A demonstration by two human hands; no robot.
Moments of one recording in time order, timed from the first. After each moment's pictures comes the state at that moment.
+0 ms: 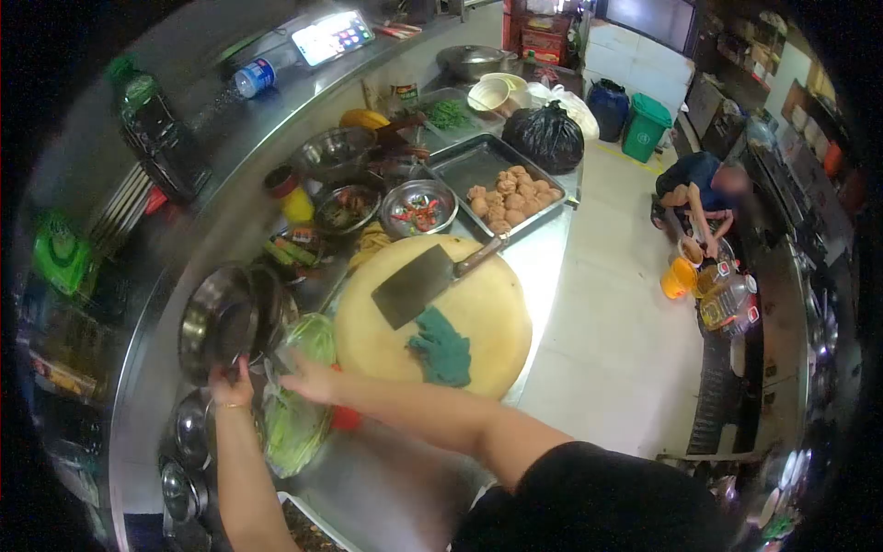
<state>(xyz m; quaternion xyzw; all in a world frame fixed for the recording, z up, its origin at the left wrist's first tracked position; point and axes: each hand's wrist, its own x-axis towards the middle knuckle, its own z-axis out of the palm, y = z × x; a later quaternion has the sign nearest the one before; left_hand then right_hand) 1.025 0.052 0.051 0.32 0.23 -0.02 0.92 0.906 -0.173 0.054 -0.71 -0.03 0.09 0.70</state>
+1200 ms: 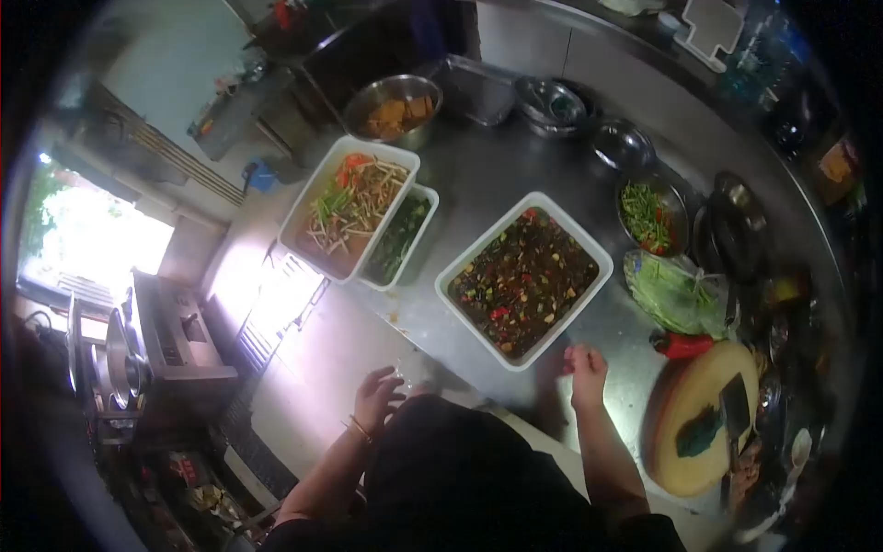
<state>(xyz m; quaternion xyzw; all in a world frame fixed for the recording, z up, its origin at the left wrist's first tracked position) 0.287 0.065 0.057 0.34 0.63 0.20 0.67 0.636 -0.076 -0.006 -0.69 -0.11 0.36 0.62</state>
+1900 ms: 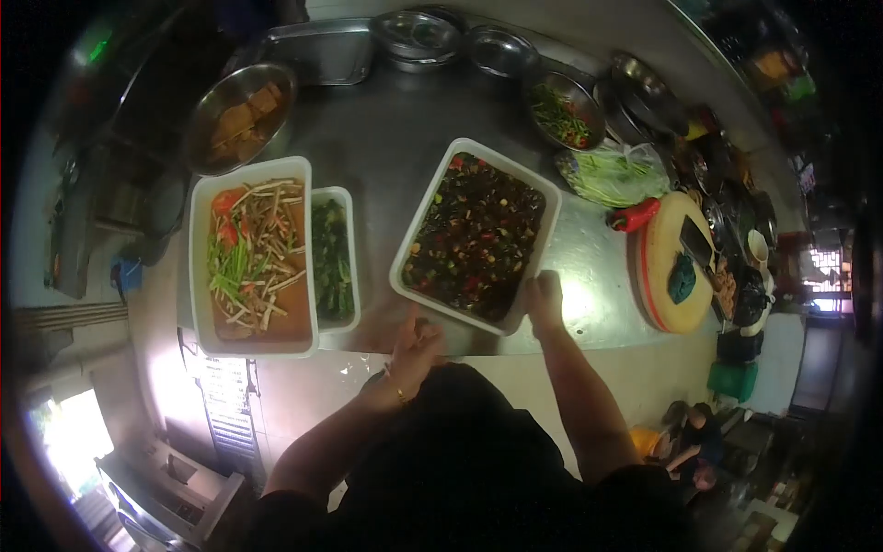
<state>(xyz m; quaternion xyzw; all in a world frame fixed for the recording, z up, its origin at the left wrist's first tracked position) 0.362 0.184 0.010 0.39 0.40 -0.03 0.83 0.559 0.000 -0.028 -0.85 0.03 0.15 0.50</state>
